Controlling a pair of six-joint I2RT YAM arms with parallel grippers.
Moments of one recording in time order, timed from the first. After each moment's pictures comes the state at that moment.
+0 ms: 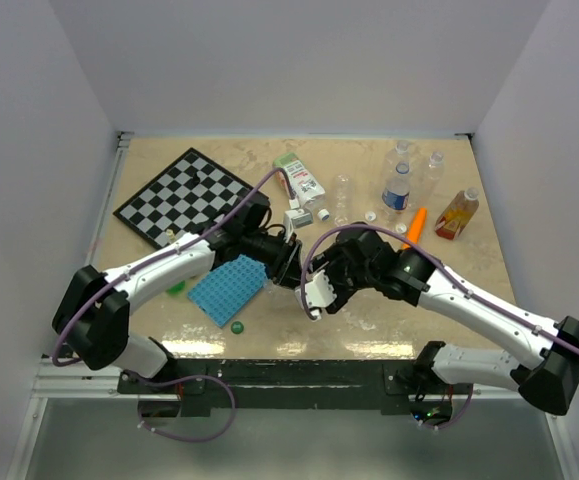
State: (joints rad) left arm -0.69 1.47 1.01 -0.30 0.90 -0.20; right arm 0.88 1.13 0.98 -0.69 -0.21 -1.27
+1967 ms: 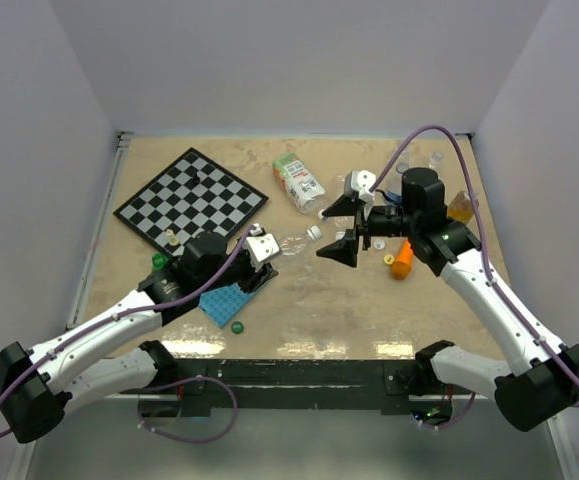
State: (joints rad) left arm -0.79 0.95 0.68 -0.14 0.20 0.23; right arm 0.43 1.11 1.07 -0.33 -0.92 -0.30
